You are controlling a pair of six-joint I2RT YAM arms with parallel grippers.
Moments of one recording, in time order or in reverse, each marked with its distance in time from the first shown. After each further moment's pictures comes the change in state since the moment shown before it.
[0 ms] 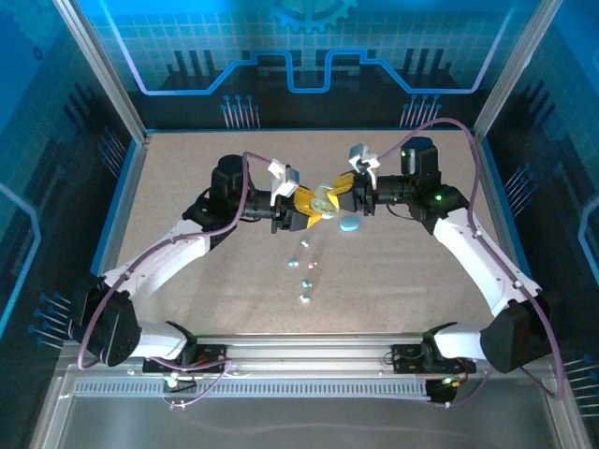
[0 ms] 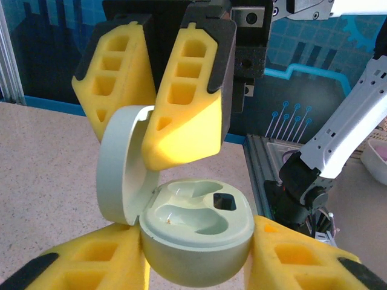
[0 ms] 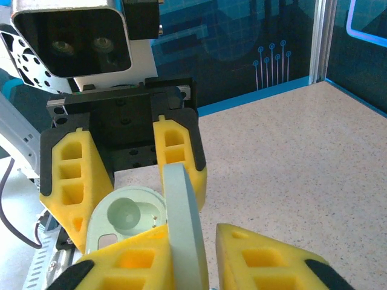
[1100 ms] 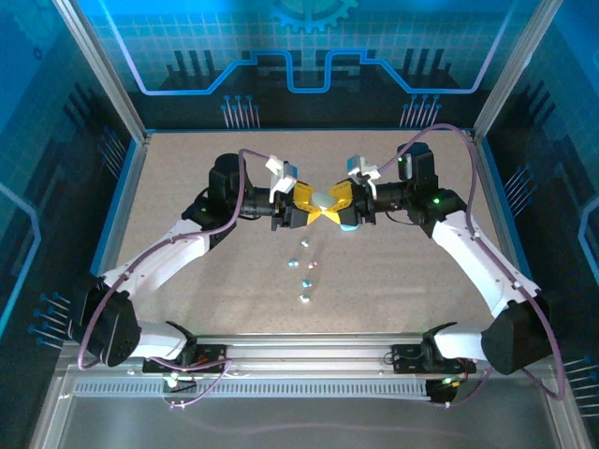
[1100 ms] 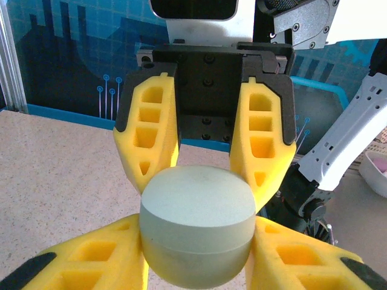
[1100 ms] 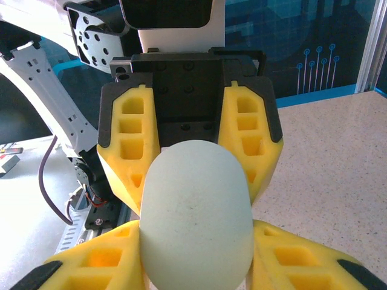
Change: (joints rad) left arm 0.005 0.000 0.001 0.055 0.004 -0.051; right arm 0.011 -0.008 -0.034 -0.030 -0.131 -0.097
